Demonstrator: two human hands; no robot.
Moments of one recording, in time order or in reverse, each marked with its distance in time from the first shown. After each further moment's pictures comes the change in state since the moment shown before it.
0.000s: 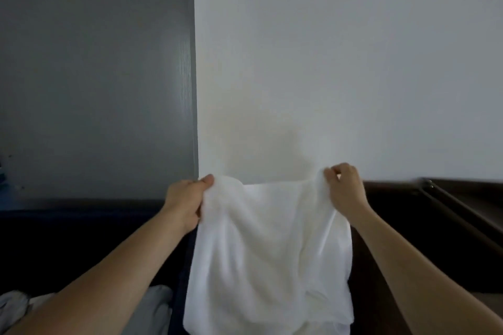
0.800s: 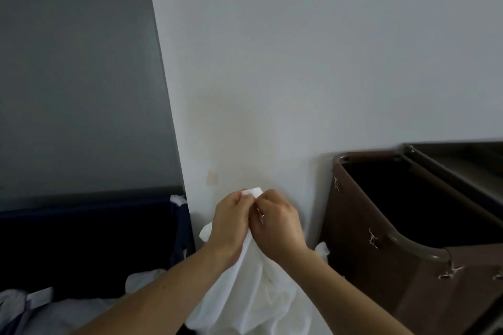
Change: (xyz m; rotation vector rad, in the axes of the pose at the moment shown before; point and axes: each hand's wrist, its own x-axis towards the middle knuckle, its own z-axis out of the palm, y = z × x) left_hand -0.089 -0.082 0.074 0.236 -0.298 0.189; right_hand -0.130 0.001 0.055 0.019 -0.045 -0.491
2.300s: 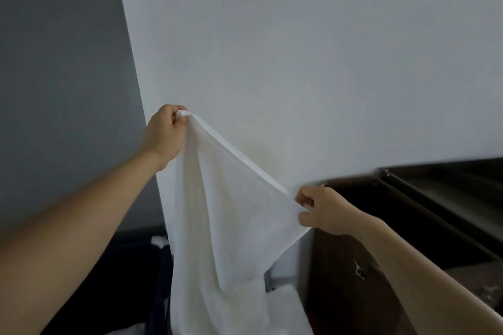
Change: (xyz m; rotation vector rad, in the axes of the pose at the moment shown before) left_hand 0.168 0.152 -0.063 0.501 0.191 0.683; right_hand 0.080 0.074 -0.139 -0.216 -0.507 0.173
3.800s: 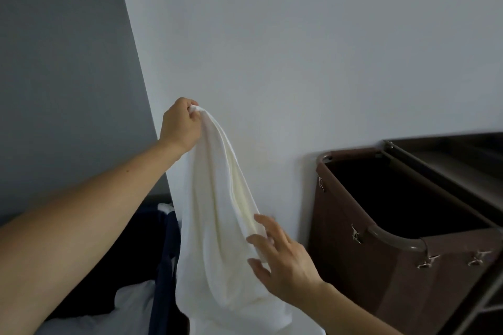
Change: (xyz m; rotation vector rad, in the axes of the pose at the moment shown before) left_hand -0.048 -0.002 0.029 0.249 -0.019 -0.114; right_hand -0.078 -0.037 0.161 -0.041 0.370 -0.425
